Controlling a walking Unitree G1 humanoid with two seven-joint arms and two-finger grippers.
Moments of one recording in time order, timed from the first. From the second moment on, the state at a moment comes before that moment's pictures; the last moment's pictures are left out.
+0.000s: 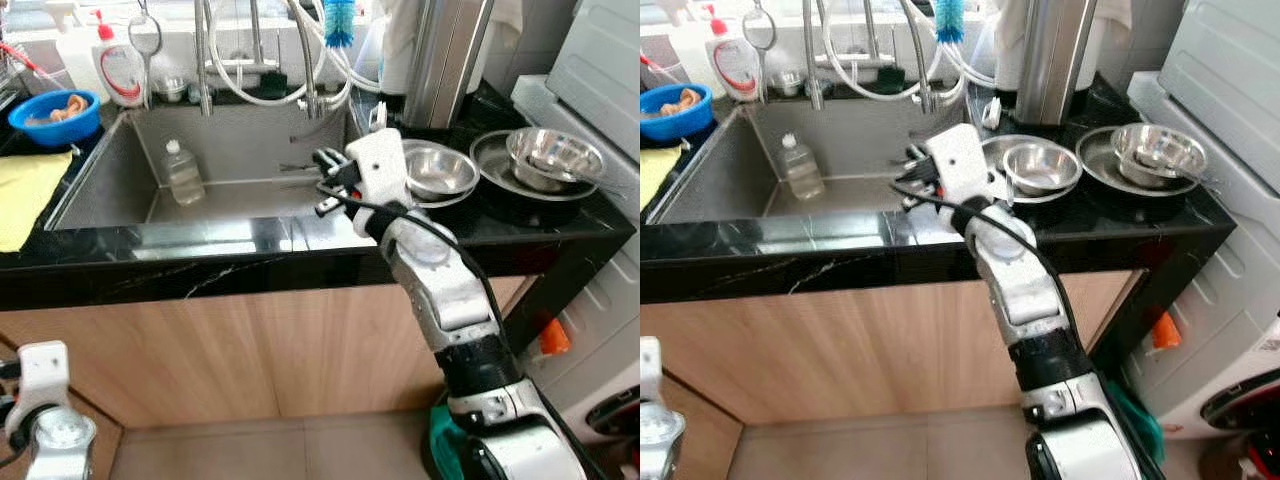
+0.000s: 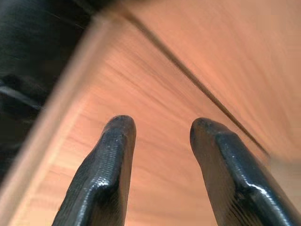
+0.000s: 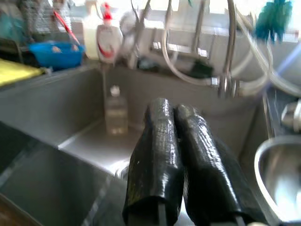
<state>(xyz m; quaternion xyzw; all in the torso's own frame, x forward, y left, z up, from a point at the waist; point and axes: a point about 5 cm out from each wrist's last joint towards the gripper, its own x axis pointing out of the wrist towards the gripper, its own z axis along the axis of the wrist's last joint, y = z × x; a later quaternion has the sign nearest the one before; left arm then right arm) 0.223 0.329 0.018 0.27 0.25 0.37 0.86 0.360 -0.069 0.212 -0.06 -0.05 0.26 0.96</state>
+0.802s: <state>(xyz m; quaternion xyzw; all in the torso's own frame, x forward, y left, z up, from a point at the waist) 0.234 0.217 -0.045 0.26 0.35 0.05 0.90 0.389 -0.091 0.188 -0.05 0.01 0.20 0.98</state>
